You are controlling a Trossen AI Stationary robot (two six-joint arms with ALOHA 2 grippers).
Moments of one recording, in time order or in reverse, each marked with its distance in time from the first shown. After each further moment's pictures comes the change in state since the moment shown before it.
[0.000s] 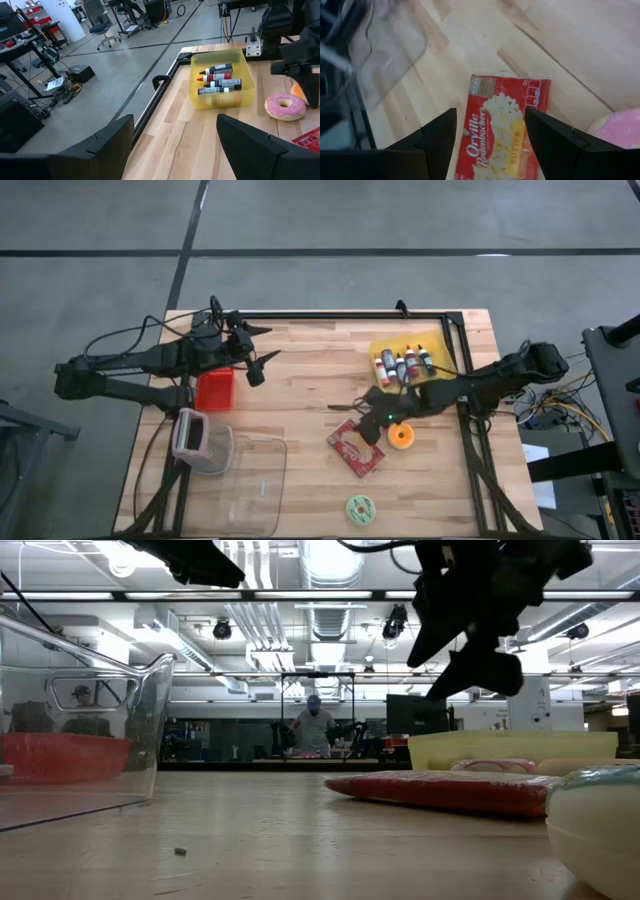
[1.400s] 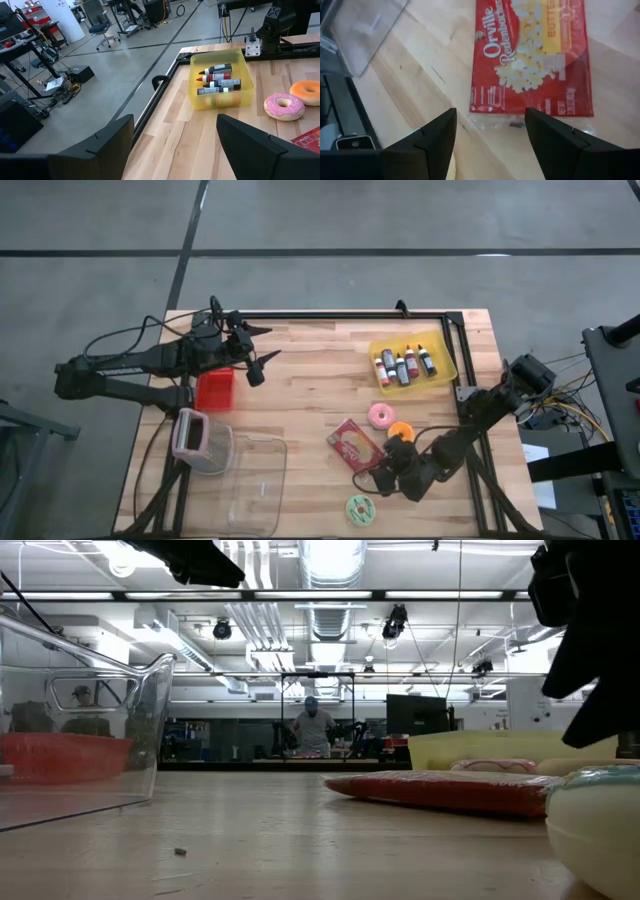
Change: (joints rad) left arm 0.000 0.000 0.000 0.000 0.003 0.000; right arm 0.519 0.200 0.015 -0.003 0.412 0.546
